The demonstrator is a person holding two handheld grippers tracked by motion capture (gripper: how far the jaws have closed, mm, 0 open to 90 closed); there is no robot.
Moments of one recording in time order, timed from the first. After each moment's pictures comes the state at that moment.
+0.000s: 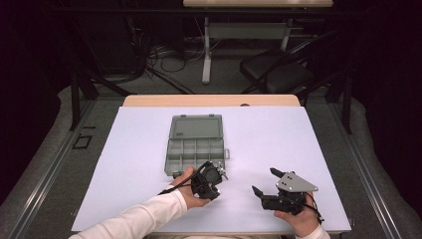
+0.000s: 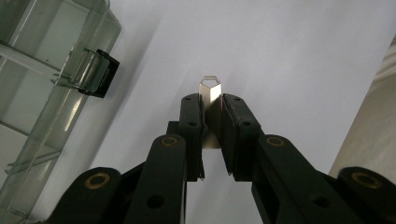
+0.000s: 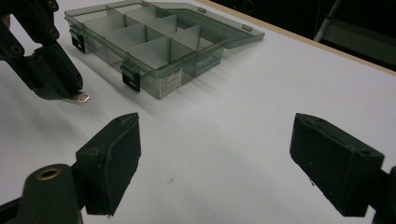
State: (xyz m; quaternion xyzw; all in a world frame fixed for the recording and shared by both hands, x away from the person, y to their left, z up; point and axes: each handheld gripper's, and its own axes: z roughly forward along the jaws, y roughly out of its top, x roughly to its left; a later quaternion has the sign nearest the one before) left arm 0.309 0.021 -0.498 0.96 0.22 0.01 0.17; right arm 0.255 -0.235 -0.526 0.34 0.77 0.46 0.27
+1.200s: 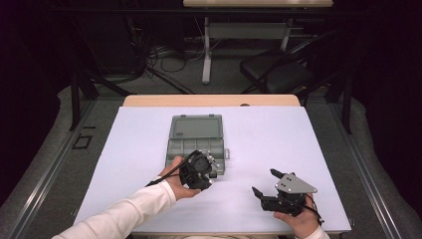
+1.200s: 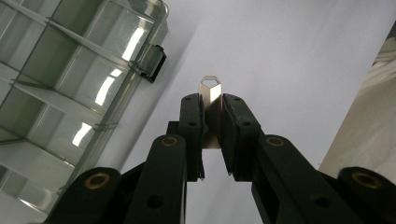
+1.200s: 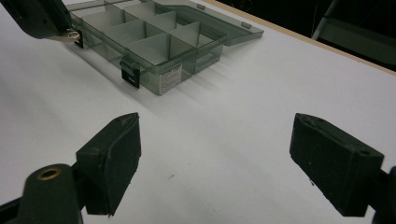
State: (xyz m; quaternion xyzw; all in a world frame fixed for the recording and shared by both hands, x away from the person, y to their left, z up) left arm 0.319 0.047 -0.462 0.95 0.24 0.02 0.18; right arm 0.252 -0.233 -0.527 0.34 0.78 0.45 0.28
